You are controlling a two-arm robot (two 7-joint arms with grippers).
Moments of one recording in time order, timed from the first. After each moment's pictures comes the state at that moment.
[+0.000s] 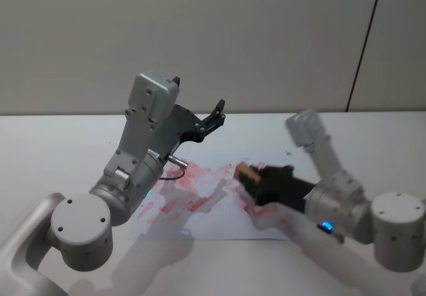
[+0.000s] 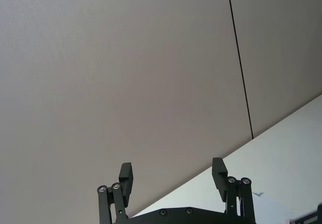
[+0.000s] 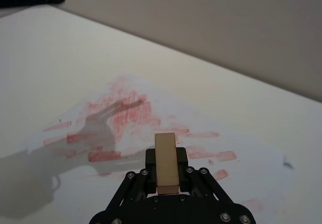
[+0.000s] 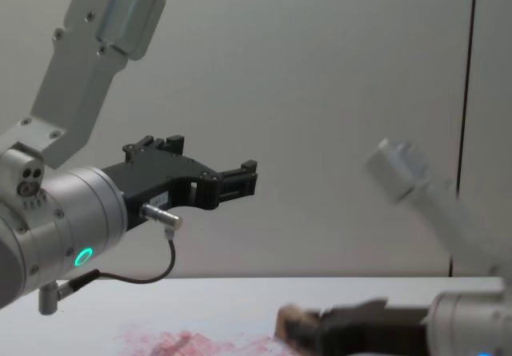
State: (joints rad) left arm -0.24 0.38 0.45 -1.63 -0.20 0.01 -0.01; right arm 0.26 0.16 -0.38 -1.38 0.14 0.32 0.45
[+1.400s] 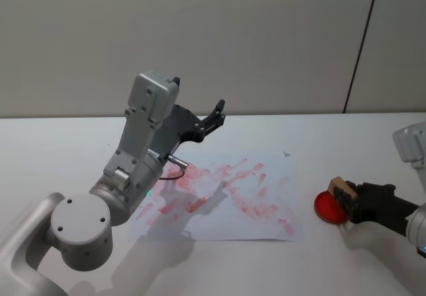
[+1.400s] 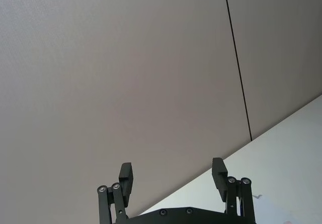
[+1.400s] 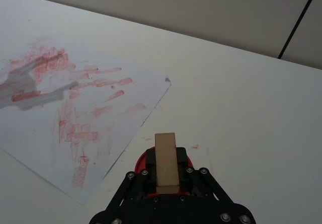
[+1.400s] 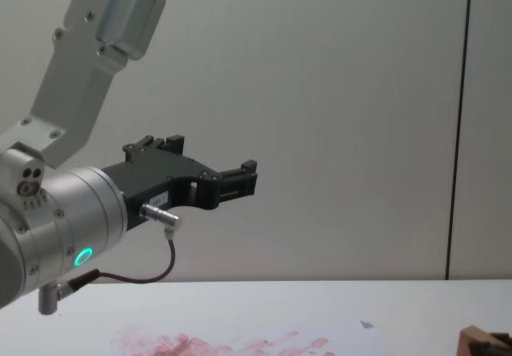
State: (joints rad) left arm -0.24 0.38 0.45 -1.63 -0.20 0.01 -0.01; right arm 0.04 0.42 -0.22 -1.64 0.30 0.43 0.35
